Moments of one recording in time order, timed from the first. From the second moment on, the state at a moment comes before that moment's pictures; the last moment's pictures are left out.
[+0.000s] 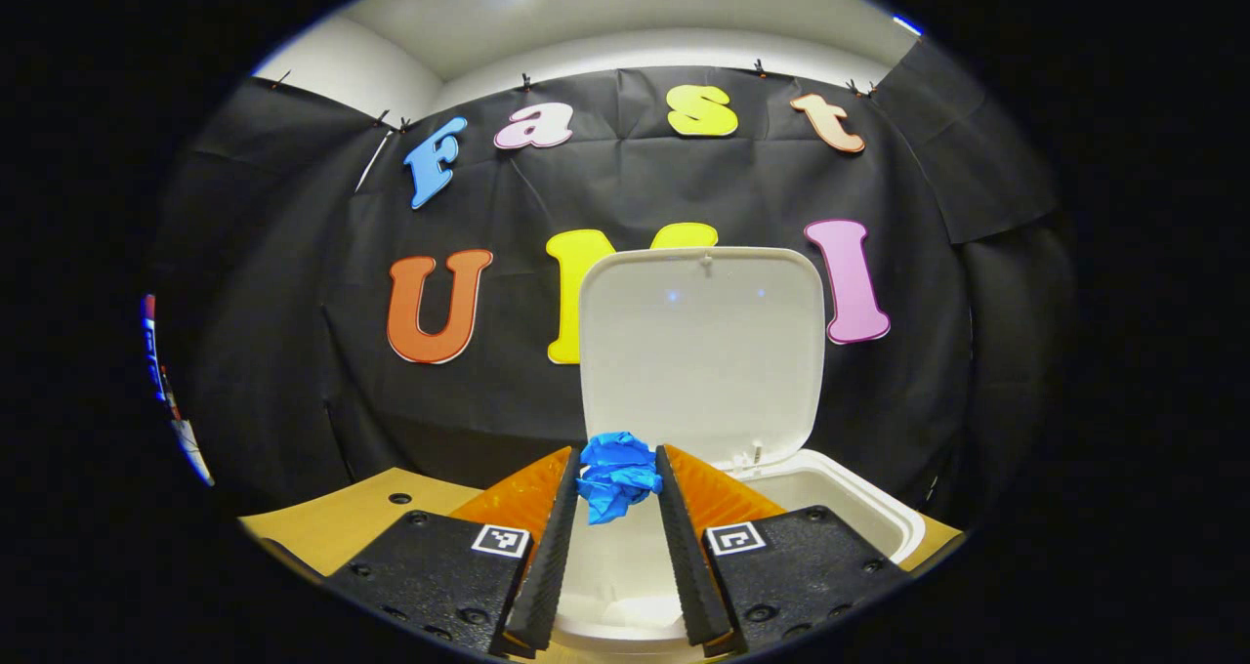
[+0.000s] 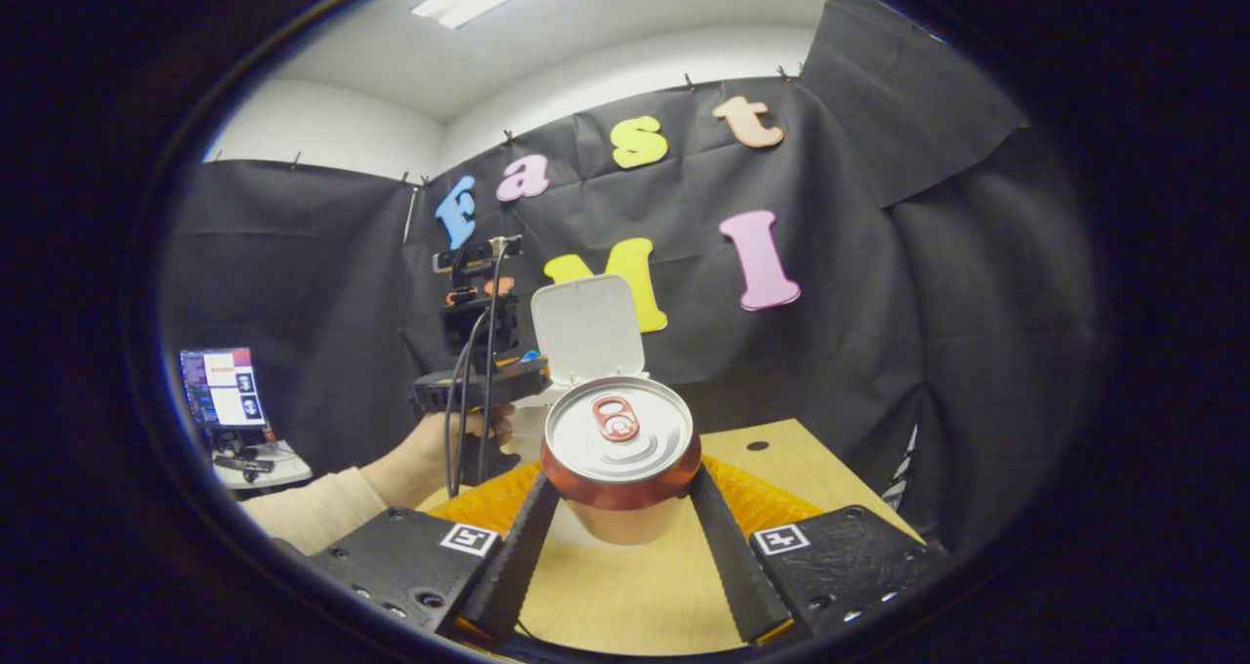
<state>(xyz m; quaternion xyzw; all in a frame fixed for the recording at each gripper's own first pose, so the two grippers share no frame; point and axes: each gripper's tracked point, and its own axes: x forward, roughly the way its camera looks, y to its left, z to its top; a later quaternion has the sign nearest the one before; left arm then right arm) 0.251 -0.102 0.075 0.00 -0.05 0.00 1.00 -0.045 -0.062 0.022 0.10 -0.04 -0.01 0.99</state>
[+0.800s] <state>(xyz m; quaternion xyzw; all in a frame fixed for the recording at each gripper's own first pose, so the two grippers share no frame) 0.236 -0.107 0.052 0.00 -0.01 -0.05 1.00 -0.030 -0.047 0.013 0.08 -0.04 -0.02 1.00</state>
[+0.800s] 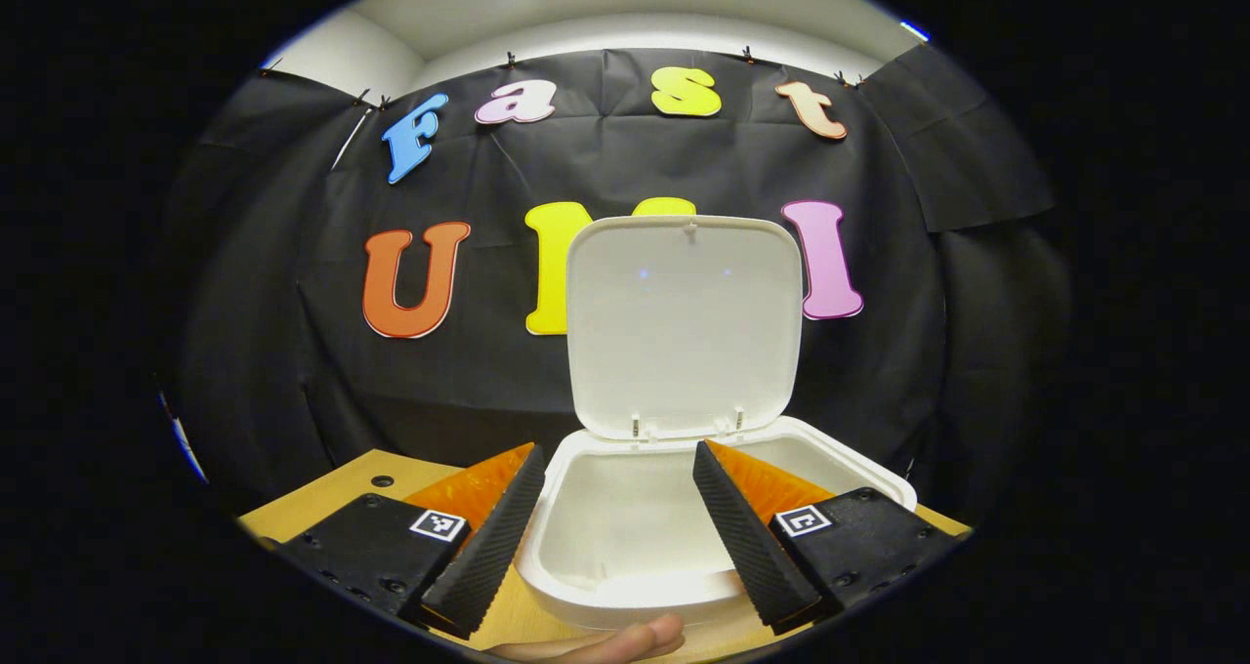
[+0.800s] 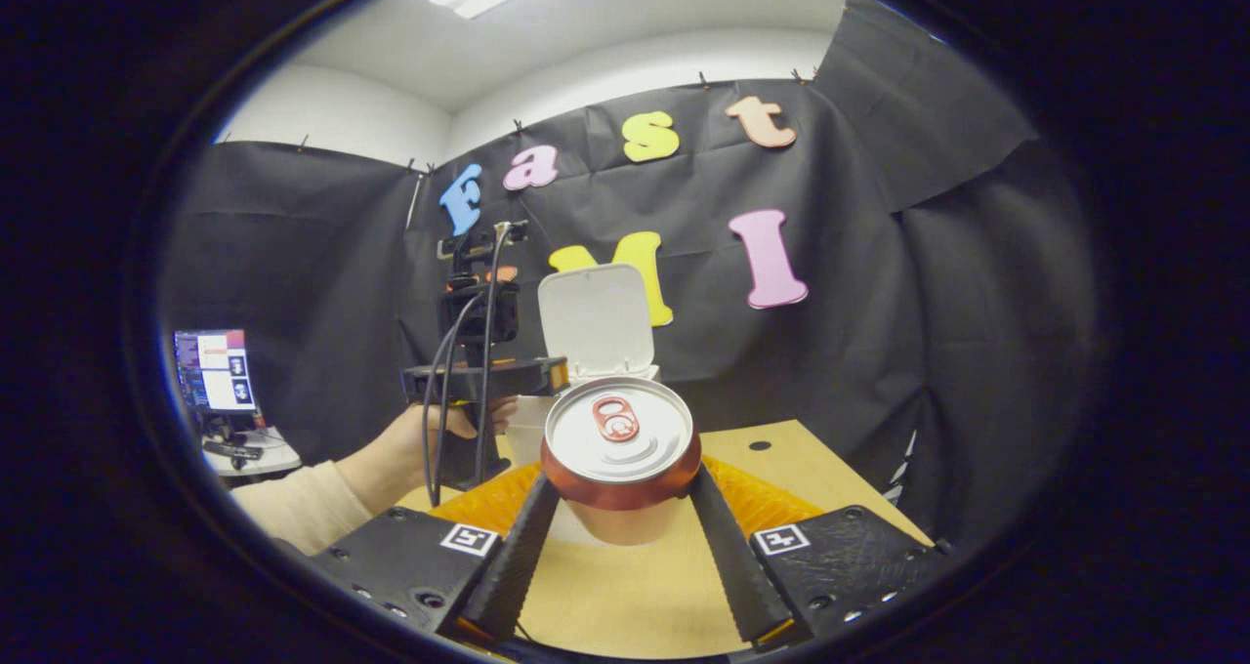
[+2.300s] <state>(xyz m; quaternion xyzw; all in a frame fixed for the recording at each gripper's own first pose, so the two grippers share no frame) 0.032 0.034 0.028 -0.03 -0.03 -0.03 1.00 -0.002 0.058 0.074 0.04 -0.04 0.01 1.00</state>
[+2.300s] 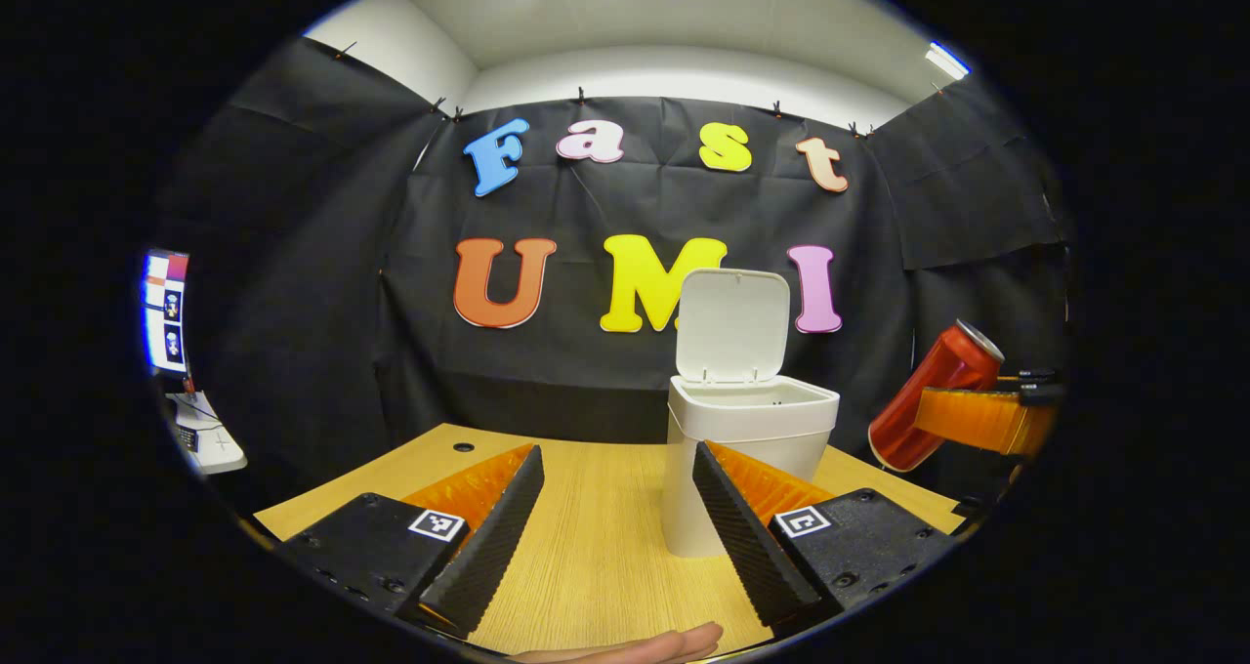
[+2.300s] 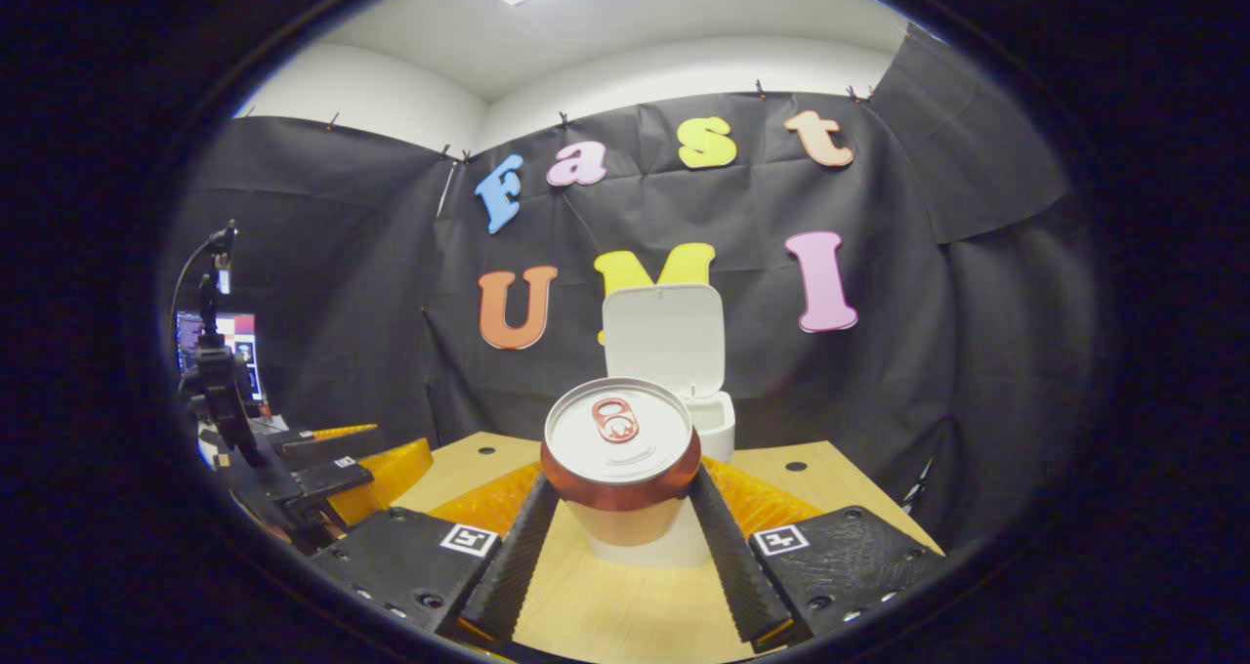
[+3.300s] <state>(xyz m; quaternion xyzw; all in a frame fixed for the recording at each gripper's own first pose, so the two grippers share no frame) 0.021 0.064 0.023 -0.01 -0.03 -0.03 1.00 0.229 0.001 0.139 0.02 0.02 -0.15 0.99</state>
